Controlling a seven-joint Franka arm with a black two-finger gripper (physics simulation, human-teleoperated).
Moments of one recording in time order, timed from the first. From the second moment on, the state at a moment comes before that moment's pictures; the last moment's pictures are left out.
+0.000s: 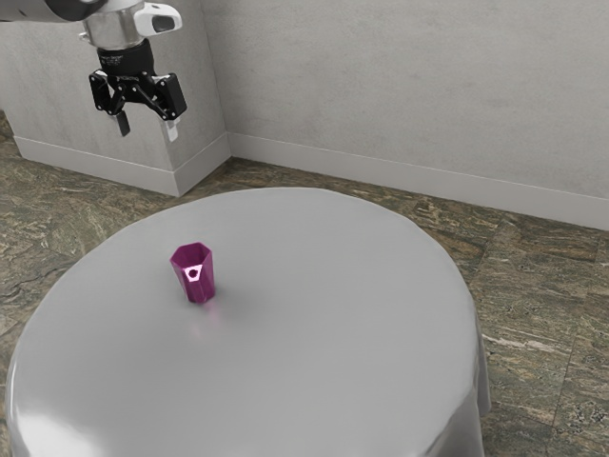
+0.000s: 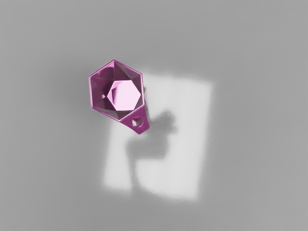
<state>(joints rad) -0.19 0.07 0.29 -1.42 -0.01 1.49 -0.04</state>
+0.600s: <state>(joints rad) -0.19 0.17 0.29 -1.42 -0.03 1.50 -0.19</state>
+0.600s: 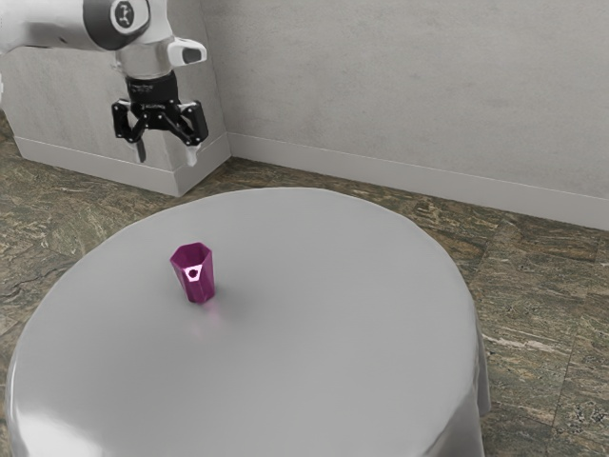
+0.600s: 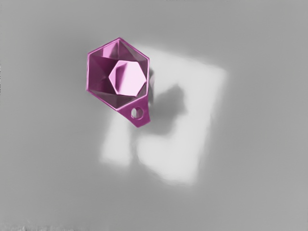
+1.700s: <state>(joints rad) -0.21 0.21 0.33 -2.05 -0.09 2.18 -0.76</state>
